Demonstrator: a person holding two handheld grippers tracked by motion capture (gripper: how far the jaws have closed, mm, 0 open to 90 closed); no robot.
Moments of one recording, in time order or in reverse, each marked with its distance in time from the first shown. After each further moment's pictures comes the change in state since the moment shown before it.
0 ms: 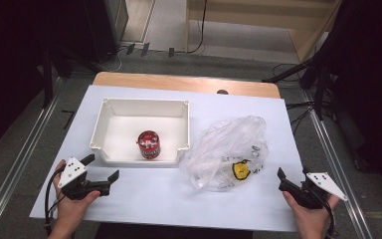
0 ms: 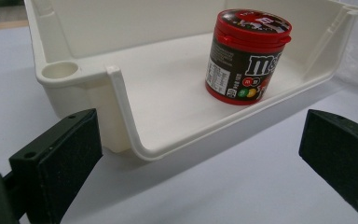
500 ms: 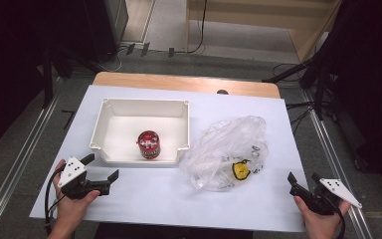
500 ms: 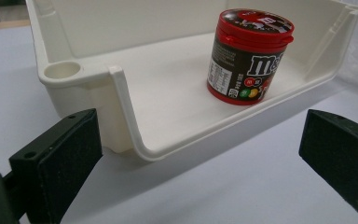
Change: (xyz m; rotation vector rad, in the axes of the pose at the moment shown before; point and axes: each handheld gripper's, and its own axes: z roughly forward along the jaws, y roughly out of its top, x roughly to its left) left arm 0.000 0.000 0.001 0.001 0.000 0.001; right arm -0.025 -0.012 -0.006 0.006 -0.010 0.056
